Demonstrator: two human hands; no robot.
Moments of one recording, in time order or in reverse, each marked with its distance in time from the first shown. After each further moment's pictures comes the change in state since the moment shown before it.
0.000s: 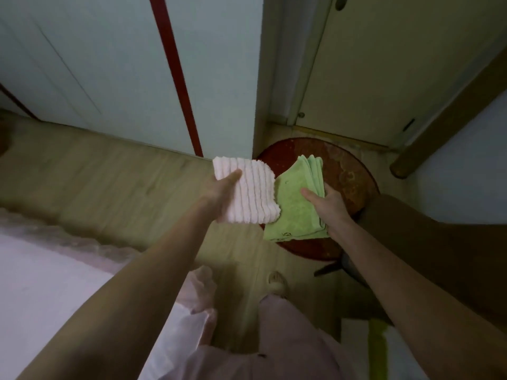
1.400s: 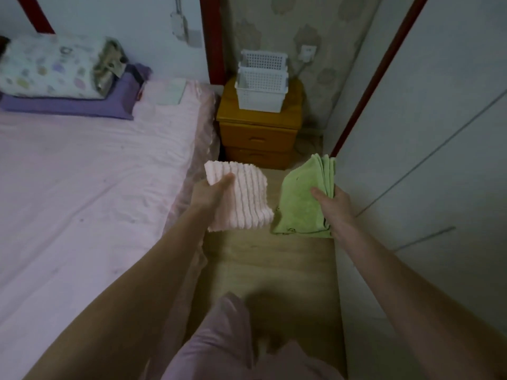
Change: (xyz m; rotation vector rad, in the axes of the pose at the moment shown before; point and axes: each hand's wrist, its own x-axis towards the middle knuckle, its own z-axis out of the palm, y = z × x) left_hand 0.467 0.267 -0.896 -0.697 1.205 -0.048; right_hand 0.358 -0.388 1.207 -0.588 -1.157 -0.279
